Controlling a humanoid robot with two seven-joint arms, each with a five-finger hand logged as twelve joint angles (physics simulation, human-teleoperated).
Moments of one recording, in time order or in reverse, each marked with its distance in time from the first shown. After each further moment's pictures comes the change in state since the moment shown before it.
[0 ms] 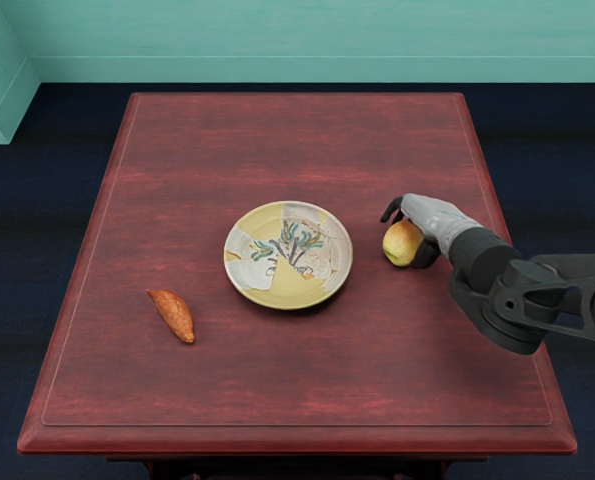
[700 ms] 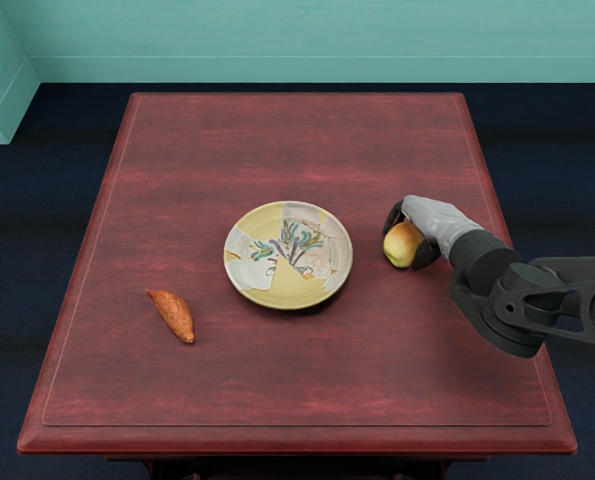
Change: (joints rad) left arm 0.000 0.000 0.000 0.000 0.000 0.000 0.000; right arm -0.002 0.002 -0.011 -0.001 -0.010 -0.012 0.000
